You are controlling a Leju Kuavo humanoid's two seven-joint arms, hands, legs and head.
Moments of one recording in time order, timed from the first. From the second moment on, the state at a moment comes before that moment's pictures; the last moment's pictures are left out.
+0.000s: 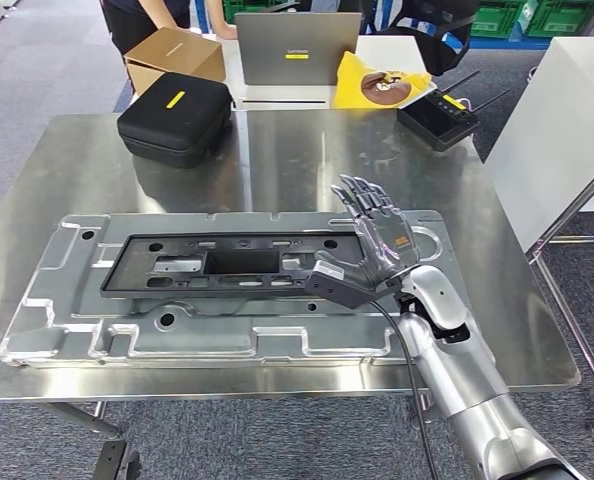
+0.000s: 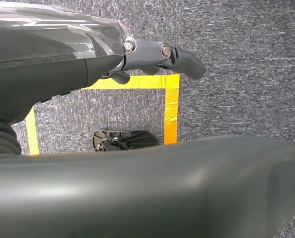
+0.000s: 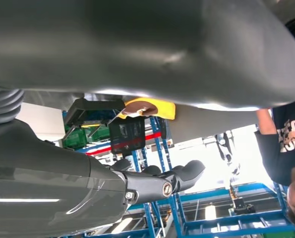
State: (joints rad) left arm -0.15 -0.16 1.15 -0.24 -1.05 0.00 -0.31; right arm -0.51 -0.05 0.38 -1.23 1.10 -0.16 -0.20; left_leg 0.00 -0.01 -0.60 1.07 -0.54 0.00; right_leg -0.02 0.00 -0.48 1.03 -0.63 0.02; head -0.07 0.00
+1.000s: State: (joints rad) left arm -0.15 -0.16 1.15 -0.24 -1.05 0.00 -0.31; right arm -0.51 -0.05 0.38 -1.23 1.10 -0.16 -0.20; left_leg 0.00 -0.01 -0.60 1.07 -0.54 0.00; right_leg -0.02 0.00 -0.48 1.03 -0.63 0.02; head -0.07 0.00
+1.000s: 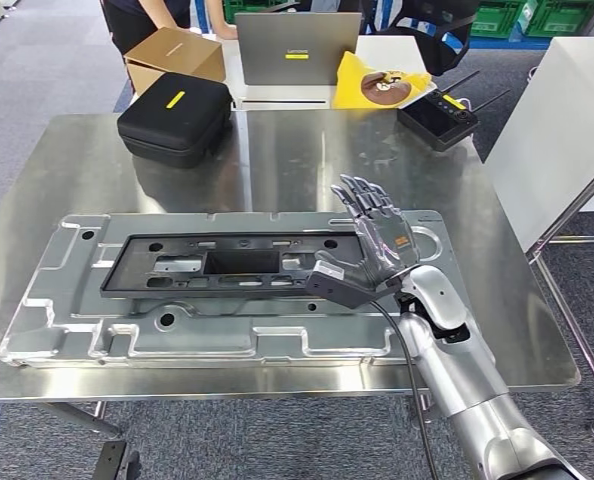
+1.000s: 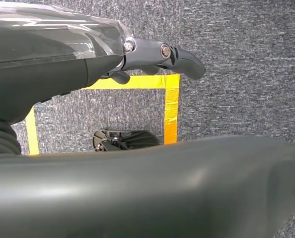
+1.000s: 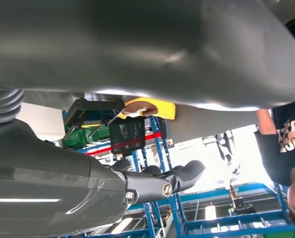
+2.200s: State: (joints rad) left arm -0.15 -0.16 1.15 -0.24 -1.05 0.00 -0.31; right arm -0.51 -0.05 0.38 -1.23 1.10 -0.16 -0.20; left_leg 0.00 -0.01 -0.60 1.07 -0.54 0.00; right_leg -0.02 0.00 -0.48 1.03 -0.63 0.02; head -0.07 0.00
